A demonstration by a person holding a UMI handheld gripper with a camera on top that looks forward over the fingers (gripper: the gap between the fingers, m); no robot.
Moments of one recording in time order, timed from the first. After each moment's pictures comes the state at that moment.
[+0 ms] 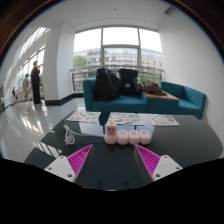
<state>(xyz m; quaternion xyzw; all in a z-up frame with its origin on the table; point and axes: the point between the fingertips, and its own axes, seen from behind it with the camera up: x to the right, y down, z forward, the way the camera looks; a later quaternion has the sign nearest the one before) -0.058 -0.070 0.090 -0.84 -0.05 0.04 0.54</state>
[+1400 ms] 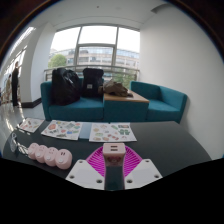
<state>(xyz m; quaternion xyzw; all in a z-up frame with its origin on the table) 0.217 0.070 0.092 -0.83 0.02 -0.06 0.55</state>
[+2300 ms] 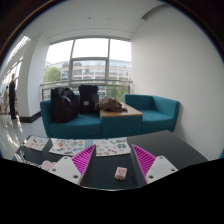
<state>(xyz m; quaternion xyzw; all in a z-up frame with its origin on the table) 0.207 0.034 0.183 -0.79 0.06 -0.06 0.60</state>
